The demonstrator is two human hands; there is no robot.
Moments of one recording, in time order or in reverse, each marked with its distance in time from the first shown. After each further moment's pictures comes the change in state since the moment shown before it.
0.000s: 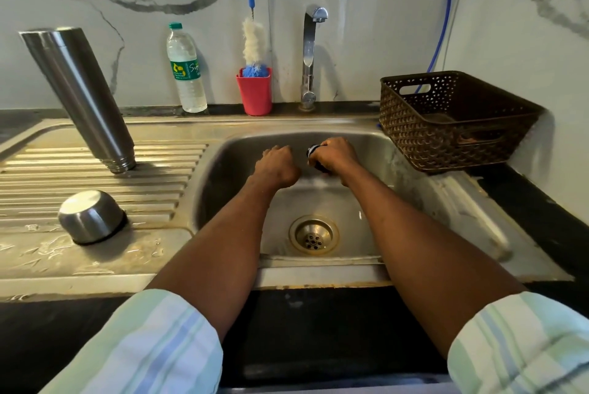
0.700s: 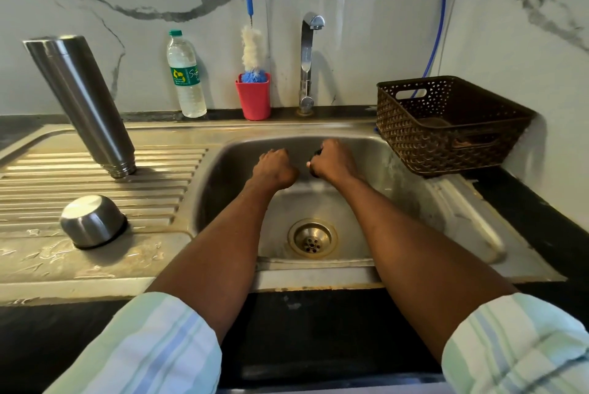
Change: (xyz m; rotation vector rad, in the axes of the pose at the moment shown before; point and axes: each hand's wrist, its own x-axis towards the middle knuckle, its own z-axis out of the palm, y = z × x) left_hand 0.002 -0.001 -0.002 -0.091 0.026 -0.030; right_hand -0.008 0.002 -0.002 -0.174 0.246 -0.234
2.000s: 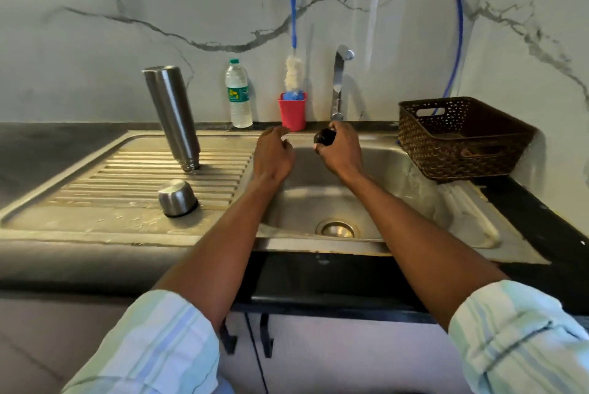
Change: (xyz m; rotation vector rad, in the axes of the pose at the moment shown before) left_hand -0.073 -0.022 -0.072 -0.284 0.599 0.087; right_hand -0.045 -0.063 -0.035 0.266 0.091 -0.166
